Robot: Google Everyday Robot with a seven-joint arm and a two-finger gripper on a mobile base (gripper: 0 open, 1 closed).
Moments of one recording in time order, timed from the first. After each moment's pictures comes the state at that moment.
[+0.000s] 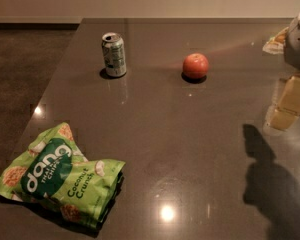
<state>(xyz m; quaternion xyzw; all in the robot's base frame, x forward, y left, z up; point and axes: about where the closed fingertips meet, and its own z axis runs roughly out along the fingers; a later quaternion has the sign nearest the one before) 0.438 -0.217 0.976 -0.60 0.78 -0.03 0.16</state>
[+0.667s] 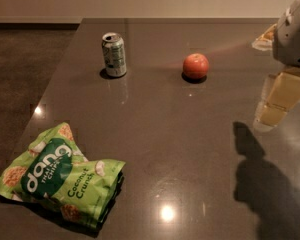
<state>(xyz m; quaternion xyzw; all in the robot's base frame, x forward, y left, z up) 0.445 -0.200 0.980 -0.61 0.77 -0.03 0.17</state>
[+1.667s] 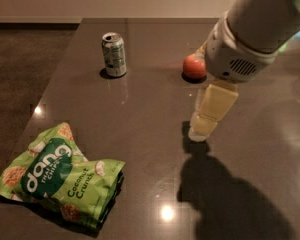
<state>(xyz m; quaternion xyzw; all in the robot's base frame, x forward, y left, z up) 0.443 -0.092 0.960 -0.64 0.74 0.03 0.20</state>
